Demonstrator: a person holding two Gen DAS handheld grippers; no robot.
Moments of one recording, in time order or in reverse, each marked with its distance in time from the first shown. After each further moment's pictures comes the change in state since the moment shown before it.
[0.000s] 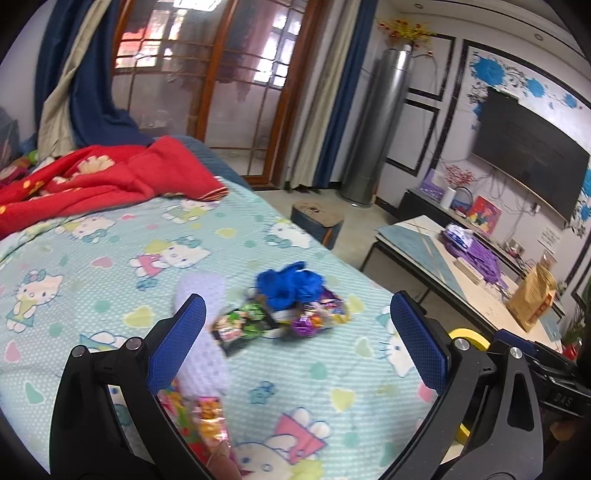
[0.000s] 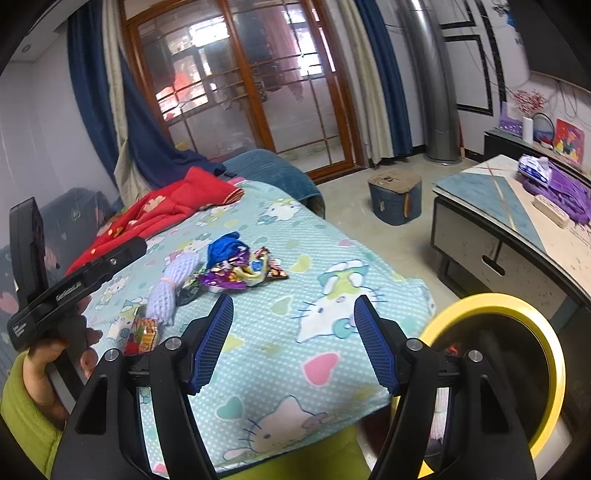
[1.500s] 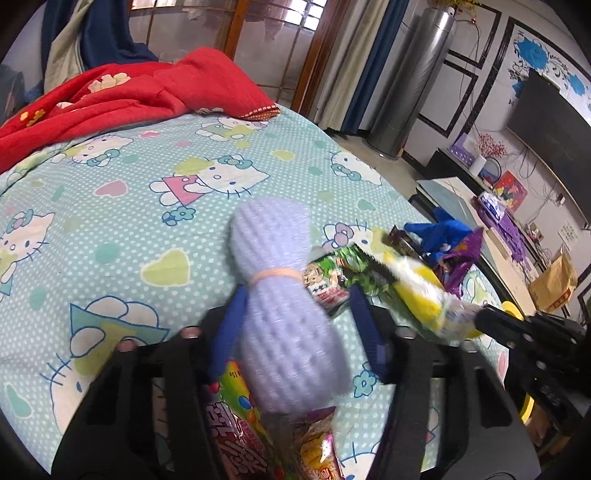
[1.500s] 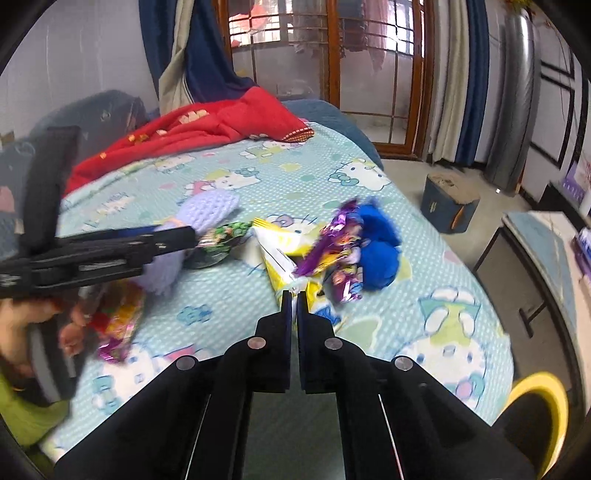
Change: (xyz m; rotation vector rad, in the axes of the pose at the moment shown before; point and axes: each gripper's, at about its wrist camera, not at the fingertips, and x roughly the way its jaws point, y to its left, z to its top) left arm 0.067 0.070 -0.024 -0.070 0.242 0.042; right arm 0.105 0.067 -0.003 -0.275 0.178 0.095
